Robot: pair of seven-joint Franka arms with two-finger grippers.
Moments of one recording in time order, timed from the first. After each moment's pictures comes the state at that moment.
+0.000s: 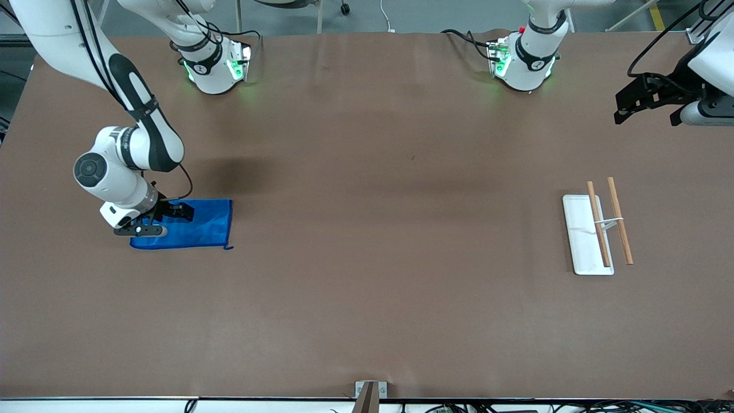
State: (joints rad) left arm -0.03 -0.05 -0.08 -1.50 -0.01 1.42 -0.06; right arm -0.04 0.39 -0.04 -2.29 -0.01 2.68 -0.08
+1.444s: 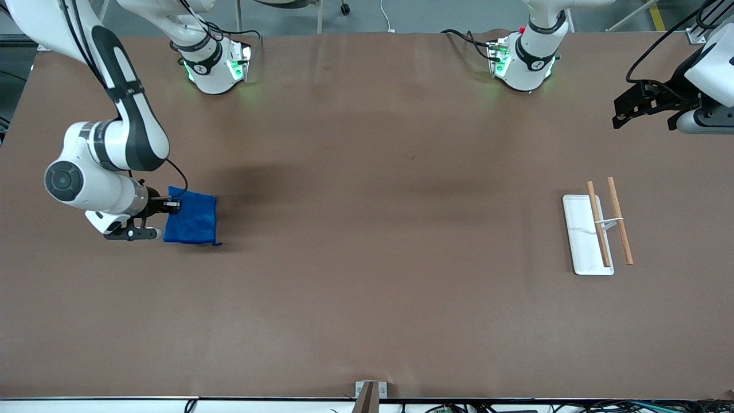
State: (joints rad) left arm -0.03 -0.04 -0.08 -1.50 -0.01 1.42 -0.06; right arm -0.02 0.24 0.05 -2.05 -0.01 2.11 -0.01
